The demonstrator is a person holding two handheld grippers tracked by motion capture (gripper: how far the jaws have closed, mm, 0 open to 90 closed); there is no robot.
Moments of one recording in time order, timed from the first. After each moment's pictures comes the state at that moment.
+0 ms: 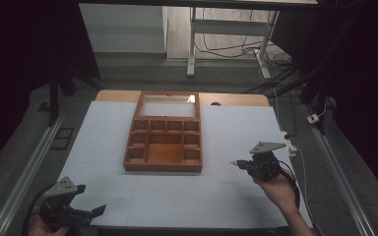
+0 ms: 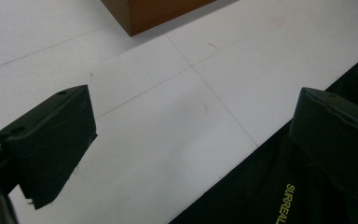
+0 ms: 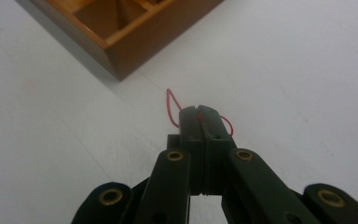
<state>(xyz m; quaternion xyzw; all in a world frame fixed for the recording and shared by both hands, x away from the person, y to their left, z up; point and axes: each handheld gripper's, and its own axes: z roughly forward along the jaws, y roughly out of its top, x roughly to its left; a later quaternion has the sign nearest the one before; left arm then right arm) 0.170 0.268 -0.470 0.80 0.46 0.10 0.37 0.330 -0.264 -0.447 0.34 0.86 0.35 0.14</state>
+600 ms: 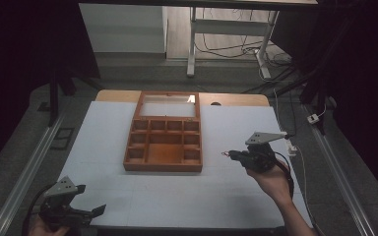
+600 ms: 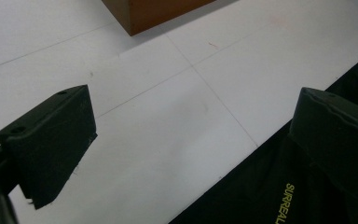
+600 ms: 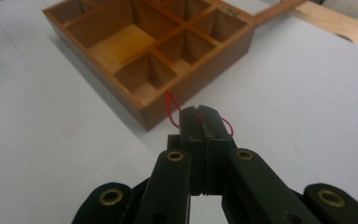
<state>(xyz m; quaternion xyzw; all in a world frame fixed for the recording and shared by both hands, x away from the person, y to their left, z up) 0.171 0.268 -0.470 0.80 0.46 0.10 0.37 0.335 -0.240 -0.416 0.30 0.86 0.40 0.13</state>
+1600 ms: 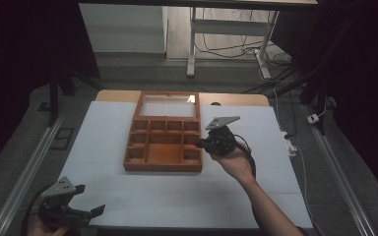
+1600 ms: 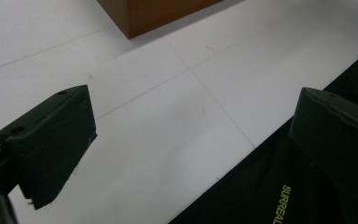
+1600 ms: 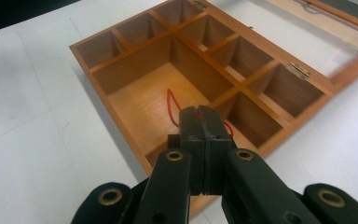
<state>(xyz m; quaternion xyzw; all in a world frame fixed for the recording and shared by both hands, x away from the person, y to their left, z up) 0.169 0.271 -0.470 0.80 0.46 0.09 0.38 0.377 -0.141 -0.419 0.25 0.87 0.41 0.10</state>
